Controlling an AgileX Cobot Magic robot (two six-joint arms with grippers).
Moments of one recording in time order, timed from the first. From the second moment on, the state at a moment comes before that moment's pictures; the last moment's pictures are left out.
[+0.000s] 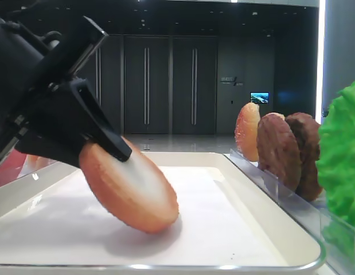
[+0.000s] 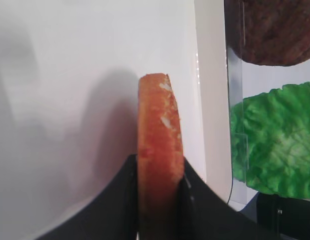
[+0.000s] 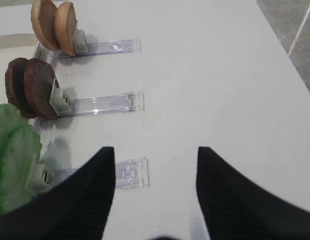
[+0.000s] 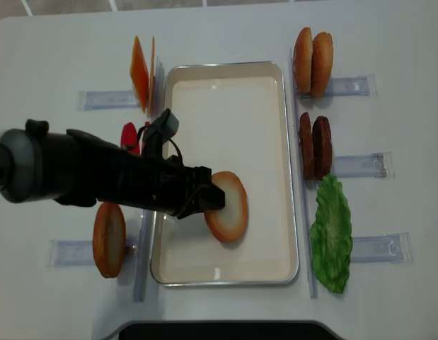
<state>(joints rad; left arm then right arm) -0.44 1.70 -0.62 -1.57 0.60 1.01 -0.01 -0.01 -0.51 0.05 1.13 0.02</state>
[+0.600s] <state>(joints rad) -0.44 1.70 -0.63 -1.62 0.62 1.05 -0.01 -0.01 -0.51 0.05 1.13 0.02</state>
